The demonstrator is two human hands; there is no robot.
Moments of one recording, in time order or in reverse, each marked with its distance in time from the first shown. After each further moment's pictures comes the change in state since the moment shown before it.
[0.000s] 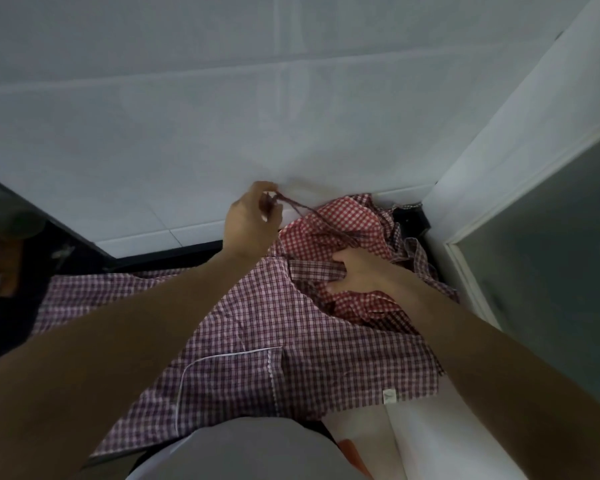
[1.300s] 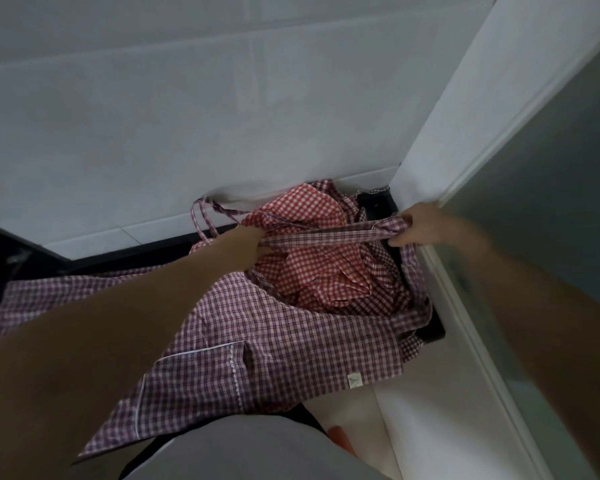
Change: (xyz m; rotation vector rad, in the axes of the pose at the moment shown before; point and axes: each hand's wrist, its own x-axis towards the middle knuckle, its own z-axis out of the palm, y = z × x) left_hand -0.006 -0.010 0.065 0.572 -0.834 -0.036; right_hand -0.053 0.150 -0.092 0.091 0.161 0.301
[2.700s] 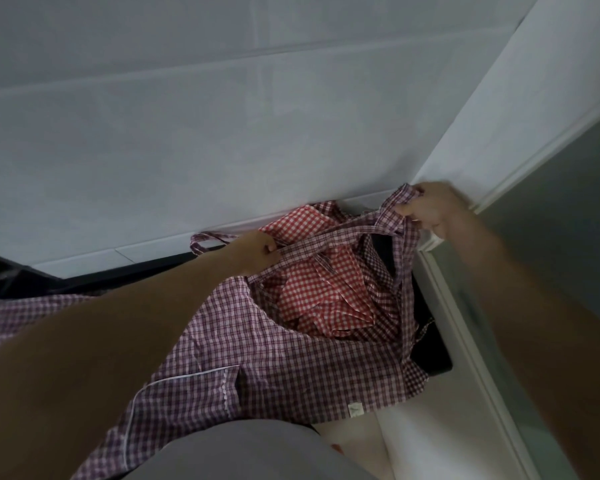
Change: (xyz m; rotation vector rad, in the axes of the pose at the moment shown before) left_hand 0.042 0.006 -0.016 -0.071 0.020 0.023; right_hand 0.046 -0.029 -0.041 0.708 0.238 0.134
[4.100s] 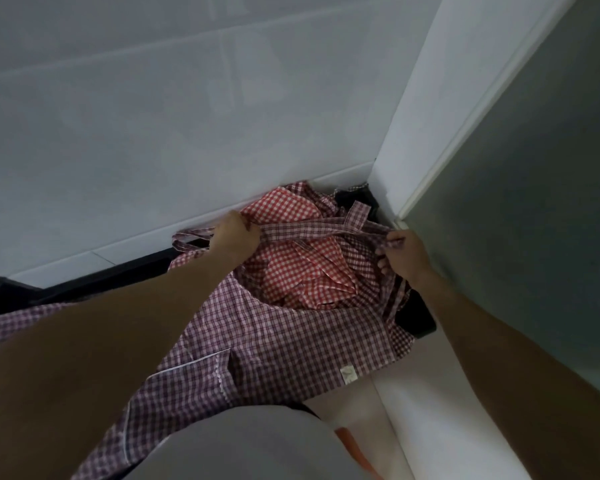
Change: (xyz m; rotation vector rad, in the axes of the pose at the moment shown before) left_hand -0.006 0.028 0.021 -0.233 0.380 -0.292; right_hand -0.065 0.132 0.044 0.140 0.145 0.016
